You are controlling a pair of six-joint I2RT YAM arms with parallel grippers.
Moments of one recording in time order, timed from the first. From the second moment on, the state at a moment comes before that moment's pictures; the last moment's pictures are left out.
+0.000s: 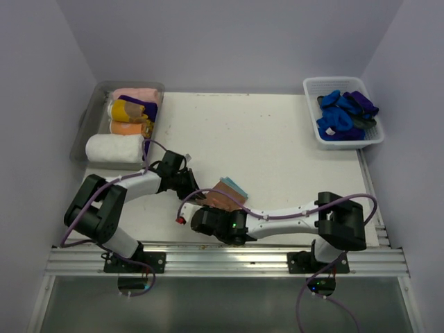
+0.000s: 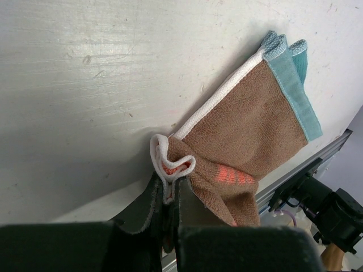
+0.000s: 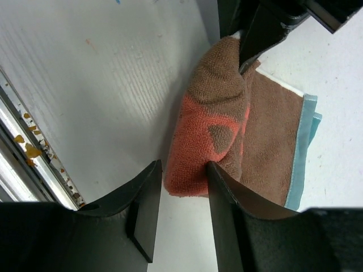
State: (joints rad) left arm -0.43 1.56 0.69 -0.20 0.44 -0.77; right arm 1.40 1.65 1.00 -0.30 0.49 -0.08
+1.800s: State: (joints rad) left arm -0.37 1.37 0.57 -0.10 0.53 -0.79; right arm 0.82 1.62 0.75 0.14 -0.36 0.39
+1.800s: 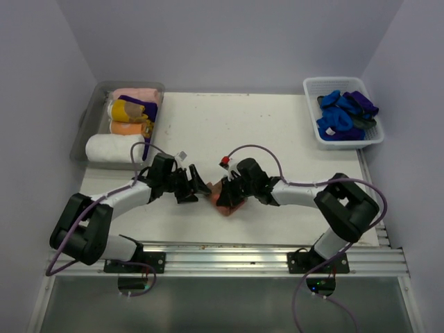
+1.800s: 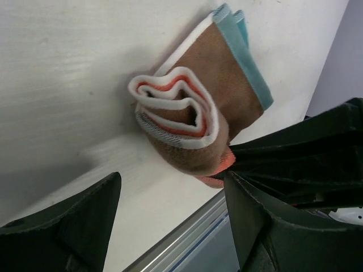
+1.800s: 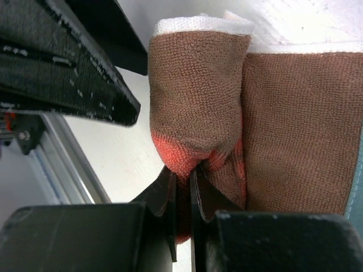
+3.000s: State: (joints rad) left arm -0.45 1.57 0.66 -0.03 0.47 -0.91; right arm 0.91 1.42 0.80 -0.15 -0.17 0.38
